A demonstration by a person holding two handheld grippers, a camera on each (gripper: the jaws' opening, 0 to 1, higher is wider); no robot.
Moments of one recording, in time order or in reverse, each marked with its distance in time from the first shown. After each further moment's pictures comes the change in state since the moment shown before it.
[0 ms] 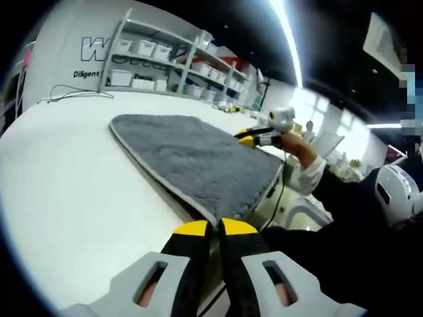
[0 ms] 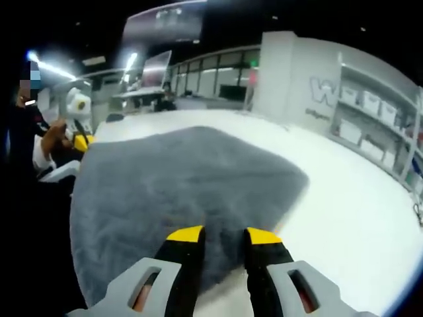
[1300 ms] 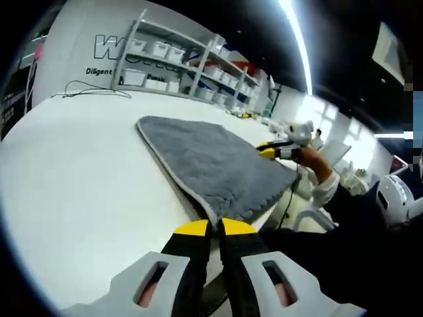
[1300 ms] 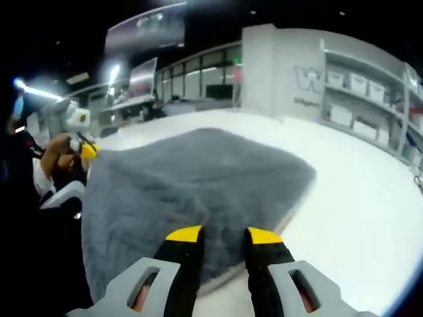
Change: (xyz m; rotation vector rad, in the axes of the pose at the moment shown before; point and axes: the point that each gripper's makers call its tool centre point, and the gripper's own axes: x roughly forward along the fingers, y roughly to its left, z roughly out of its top) left arm -0.026 0.044 0.008 -0.053 -0.018 0.045; right arm -0.002 0.036 -0.001 0.139 0.003 -0.029
